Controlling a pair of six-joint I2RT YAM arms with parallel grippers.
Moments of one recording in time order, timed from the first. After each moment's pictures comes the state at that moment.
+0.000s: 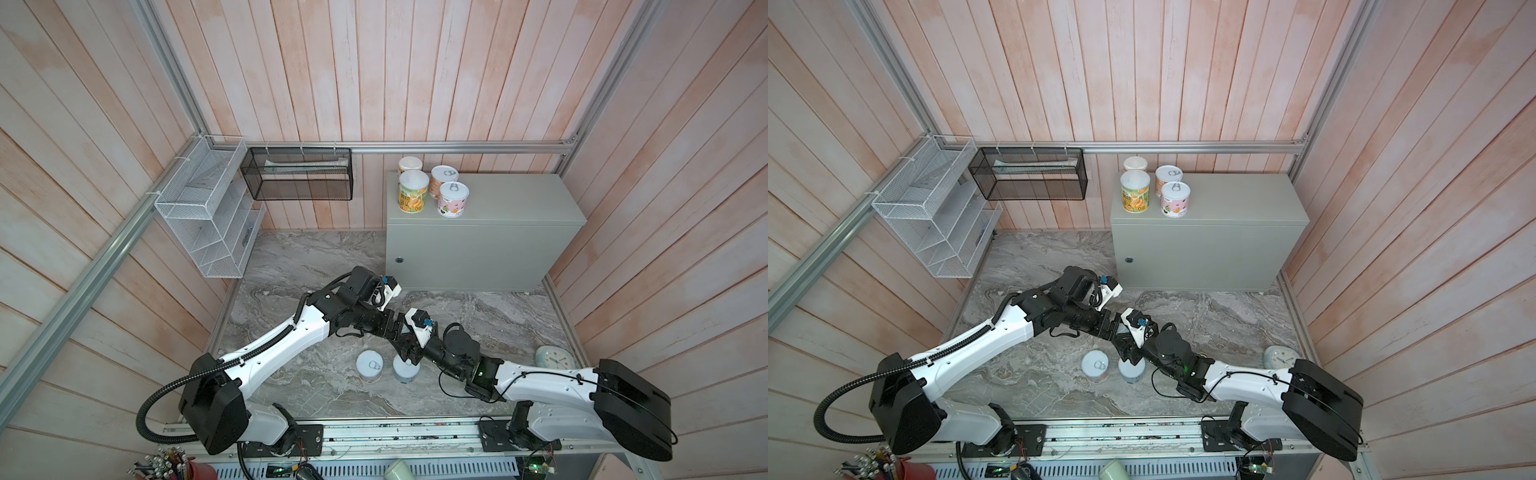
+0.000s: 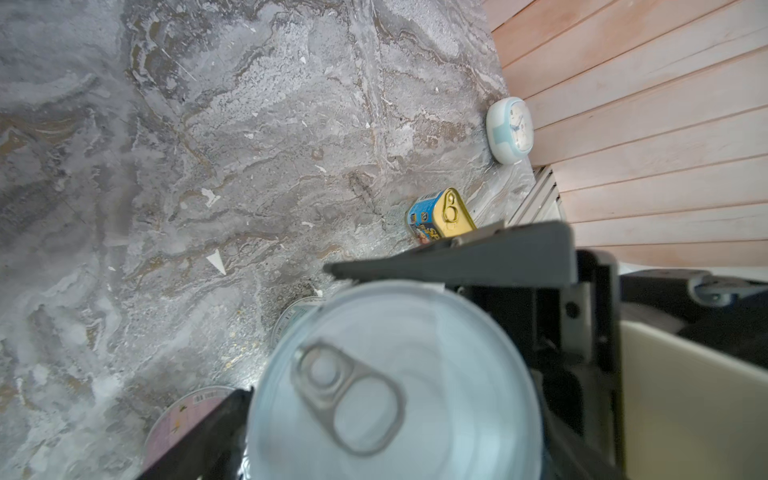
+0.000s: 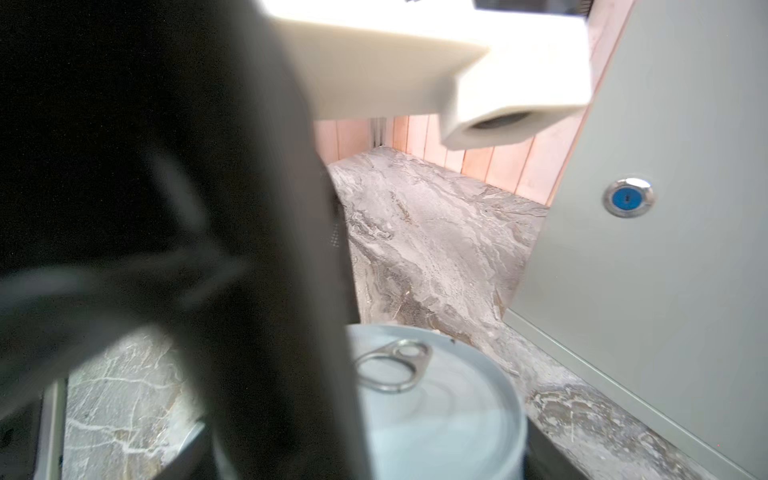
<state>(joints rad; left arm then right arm) -0.71 1.40 1.15 -0.68 0.52 -0.38 1.05 1.23 0.42 0.67 0.13 0.06</state>
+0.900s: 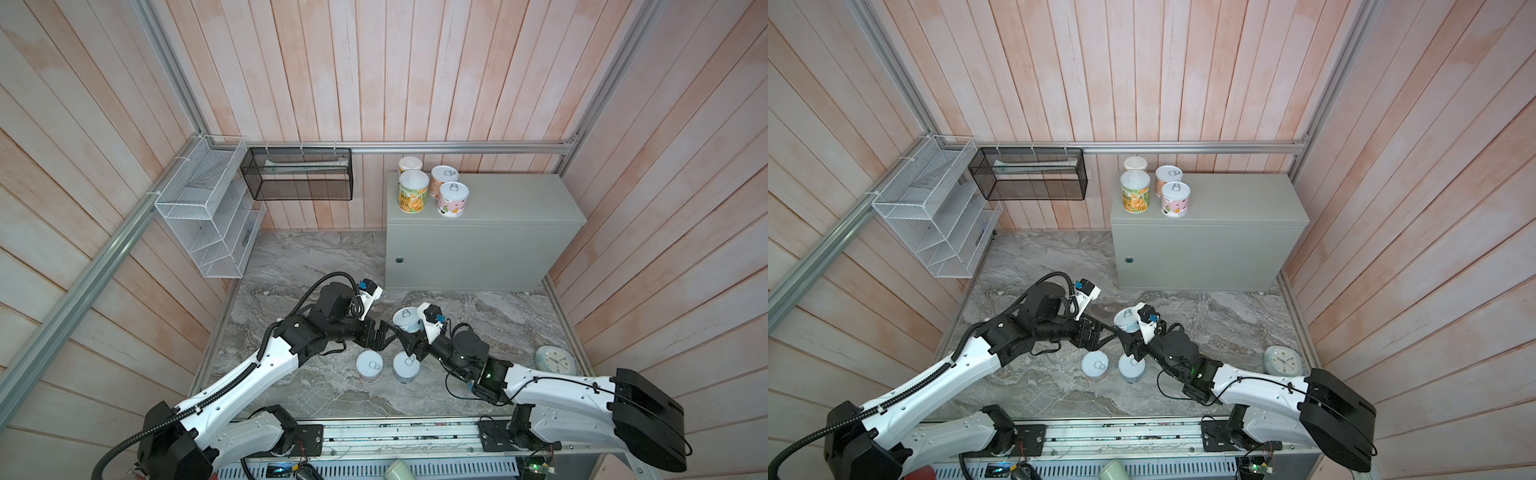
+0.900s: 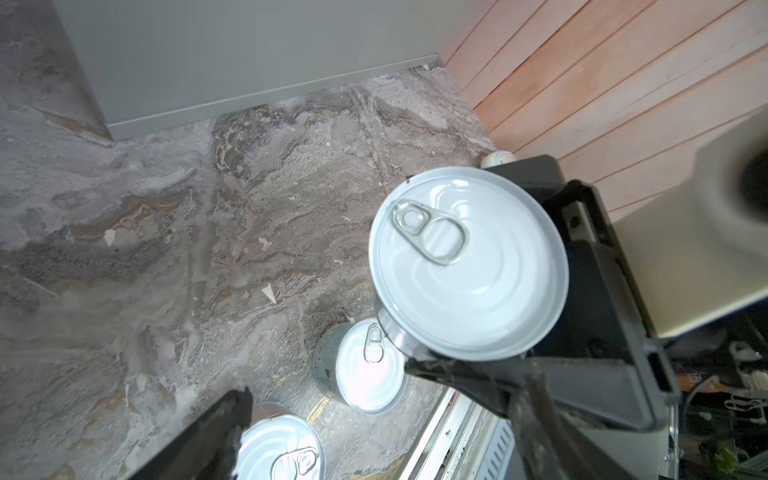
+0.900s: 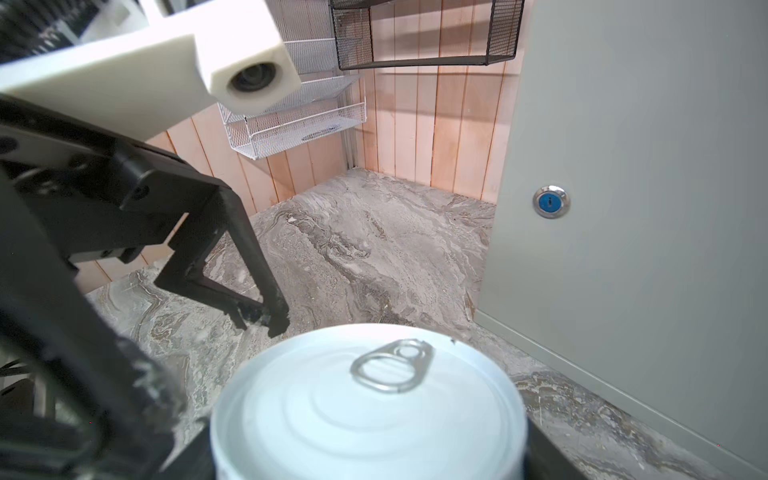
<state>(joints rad) -0.68 1.10 0.88 -0.44 0.44 -0.32 1.04 1.12 0.40 0.63 0.21 0.13</state>
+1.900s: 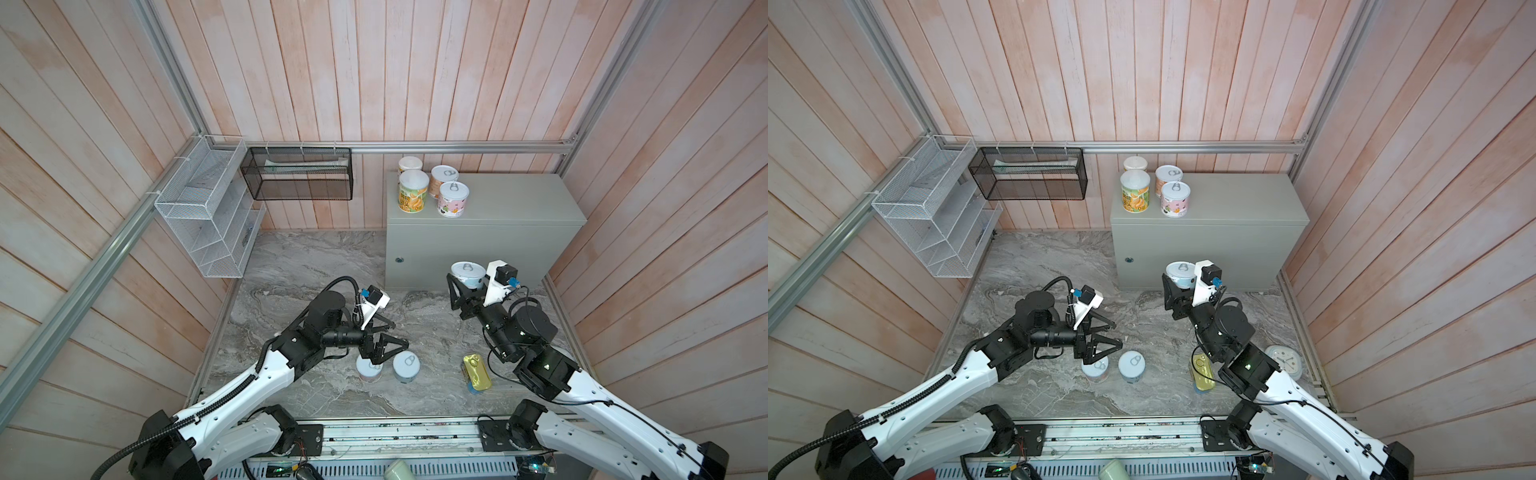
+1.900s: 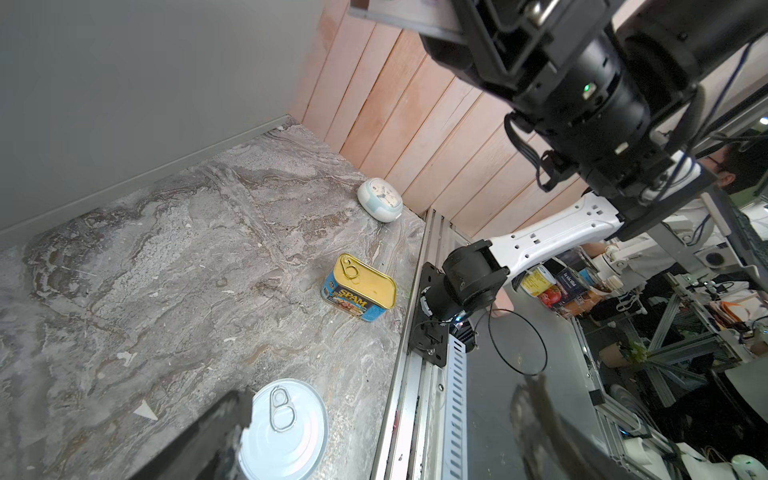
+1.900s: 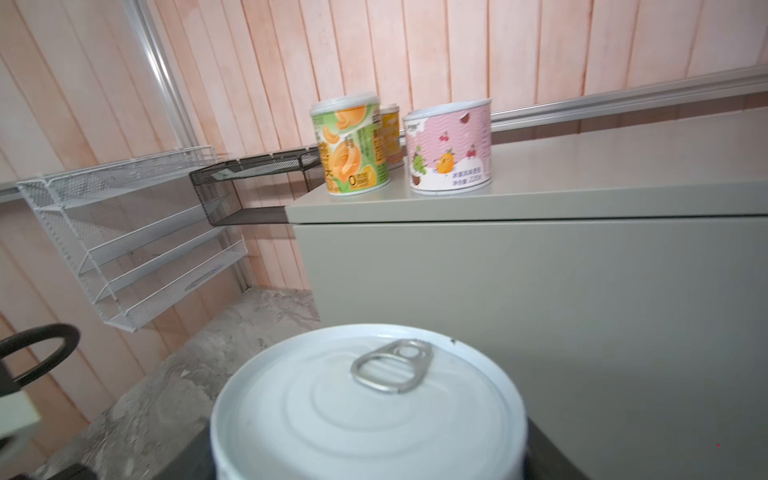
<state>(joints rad) -0.68 1.03 0.72 -0.08 0.73 -0.27 0.75 0.77 0.69 0.17 0.35 0.18</state>
